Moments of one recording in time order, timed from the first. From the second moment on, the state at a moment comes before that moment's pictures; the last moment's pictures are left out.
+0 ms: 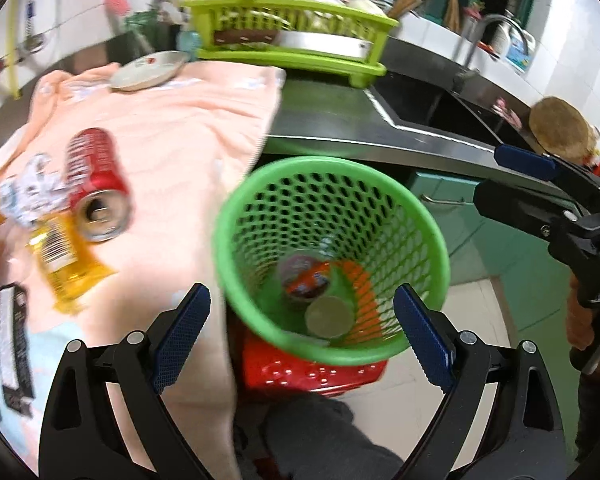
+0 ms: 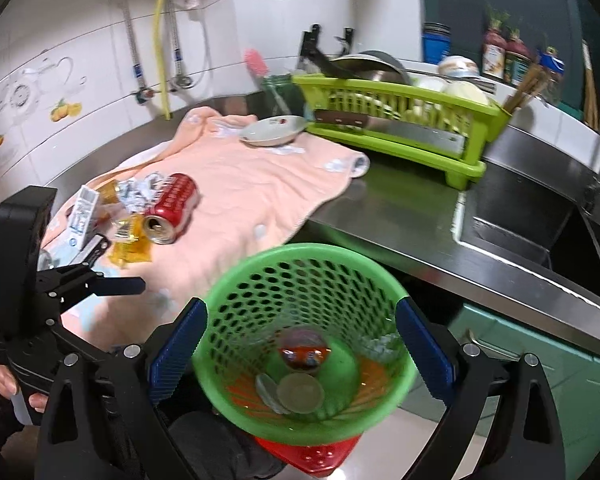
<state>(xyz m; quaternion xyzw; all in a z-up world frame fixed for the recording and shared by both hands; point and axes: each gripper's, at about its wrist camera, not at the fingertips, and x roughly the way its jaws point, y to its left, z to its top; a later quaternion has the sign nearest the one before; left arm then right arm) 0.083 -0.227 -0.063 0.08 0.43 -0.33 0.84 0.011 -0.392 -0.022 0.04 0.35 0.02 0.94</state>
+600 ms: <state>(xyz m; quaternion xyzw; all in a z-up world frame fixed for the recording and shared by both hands) 0.085 -0.067 -0.039 0.04 0.40 -0.18 0.90 0.059 -0.279 -0.024 -0.01 0.36 0.13 0.92</state>
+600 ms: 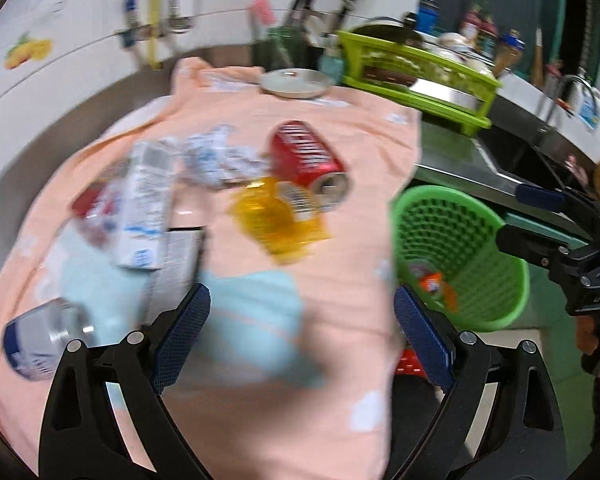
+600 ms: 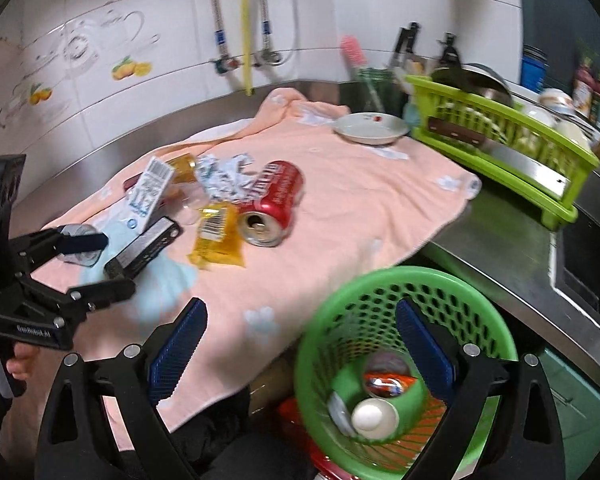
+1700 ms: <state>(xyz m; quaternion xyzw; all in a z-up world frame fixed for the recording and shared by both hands) 0.098 0.113 -0.067 0.20 0.40 -0.11 0.89 0.092 -0.214 -0.033 -0.02 0.38 0.19 0.91</state>
